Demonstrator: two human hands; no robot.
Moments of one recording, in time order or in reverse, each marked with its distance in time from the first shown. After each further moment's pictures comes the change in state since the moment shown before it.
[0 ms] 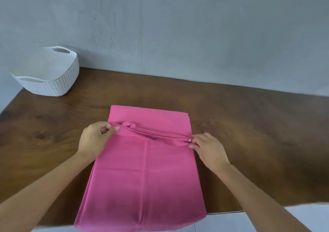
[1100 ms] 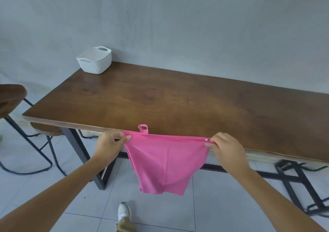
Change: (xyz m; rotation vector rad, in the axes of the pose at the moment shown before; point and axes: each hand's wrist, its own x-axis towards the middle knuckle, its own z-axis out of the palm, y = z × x) left_hand -0.326 0.080 0.024 0.035 0.076 0.017; right_hand -0.254 0.028 -0.129 0.131 0.190 -0.059
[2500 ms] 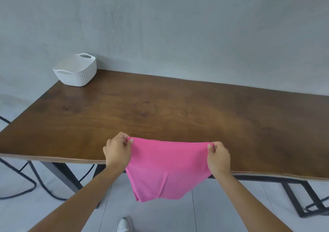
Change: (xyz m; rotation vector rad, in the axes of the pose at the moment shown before) left_hand 0.118 -0.004 0.069 0.110 0.131 -0.198; right_hand 0.084 0.003 0.091 0.418 -0.014 0.882
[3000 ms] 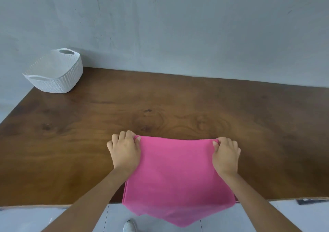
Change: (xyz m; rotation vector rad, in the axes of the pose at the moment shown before) left_hand 0.117 -0.008 0.054 0.361 0.018 0.203; right_hand 0.085 -0.019 0.067 -0.458 0.155 -0.174
